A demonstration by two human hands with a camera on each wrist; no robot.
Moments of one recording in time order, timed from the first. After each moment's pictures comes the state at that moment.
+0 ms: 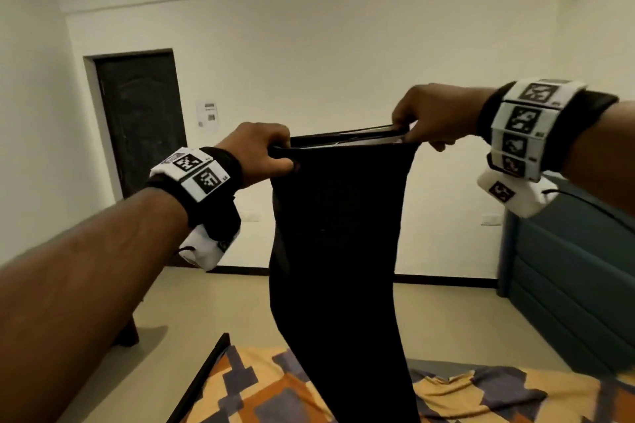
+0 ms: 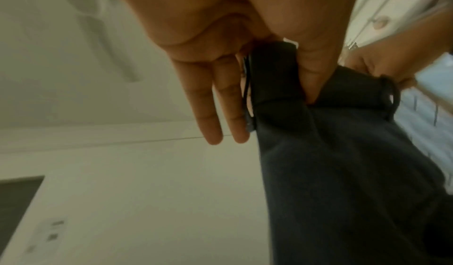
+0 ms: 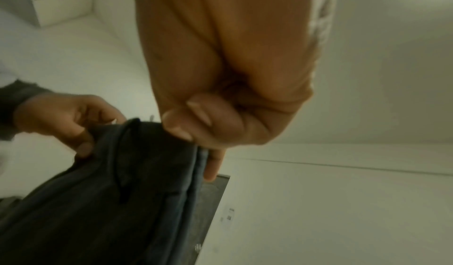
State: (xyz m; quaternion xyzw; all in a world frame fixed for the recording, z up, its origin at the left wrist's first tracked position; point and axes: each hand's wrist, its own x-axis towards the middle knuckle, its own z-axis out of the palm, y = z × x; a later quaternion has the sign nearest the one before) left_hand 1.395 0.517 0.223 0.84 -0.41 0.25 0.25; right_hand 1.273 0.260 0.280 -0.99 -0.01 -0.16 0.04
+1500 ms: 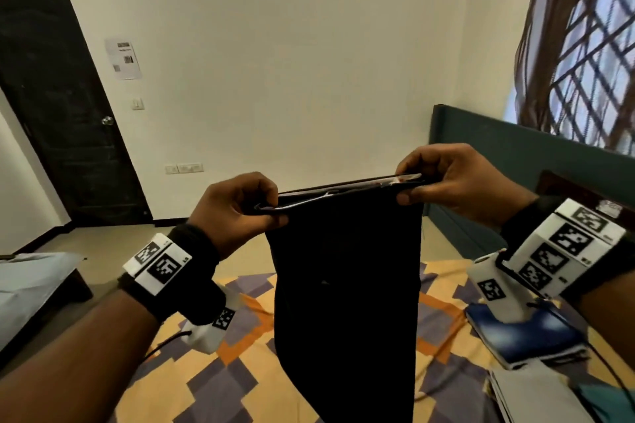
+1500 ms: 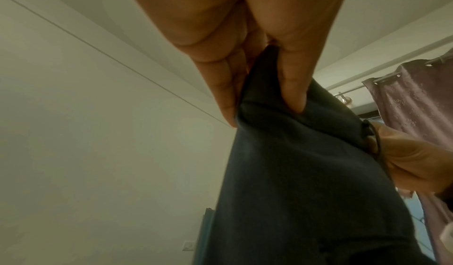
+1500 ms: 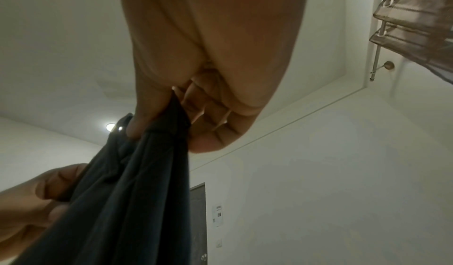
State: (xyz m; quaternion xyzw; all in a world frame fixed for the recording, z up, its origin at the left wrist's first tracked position) left_hand 1.214 0.469 0.075 0.68 -0.51 0.09 0.52; right_hand 1.048 0.179 0.106 -0.83 -0.13 -0.20 0.51
